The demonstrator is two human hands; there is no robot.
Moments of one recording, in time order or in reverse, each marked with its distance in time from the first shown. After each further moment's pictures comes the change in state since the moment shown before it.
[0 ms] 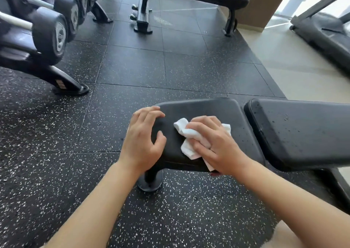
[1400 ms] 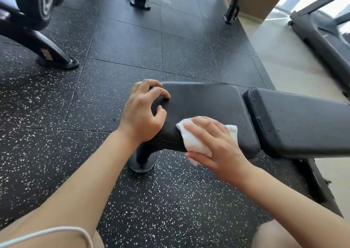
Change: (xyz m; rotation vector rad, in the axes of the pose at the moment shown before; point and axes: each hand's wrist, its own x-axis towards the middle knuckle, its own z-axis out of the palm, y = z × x) left_hand 0.017 -0.007 -0.002 -0.024 -0.015 -0.037; right_hand -0.041 -0.011 0.017 -0.162 -0.039 -0.060
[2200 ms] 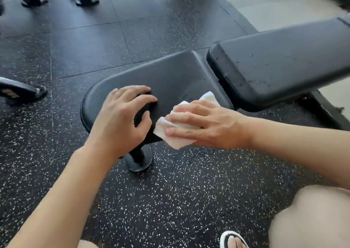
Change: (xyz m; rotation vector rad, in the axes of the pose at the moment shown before) left_hand -0.004 0.058 0.029 0.263 -0.311 0.364; right_hand -0.050 0.075 -0.019 -0.222 0.007 -0.464
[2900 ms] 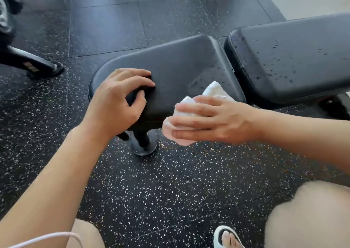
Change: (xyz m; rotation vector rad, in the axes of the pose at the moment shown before) left_hand -0.007 -0.014 0.000 -0.096 0.121 -0.082; right_hand -0.005 0.014 0.002 -0.277 -0.110 -0.315
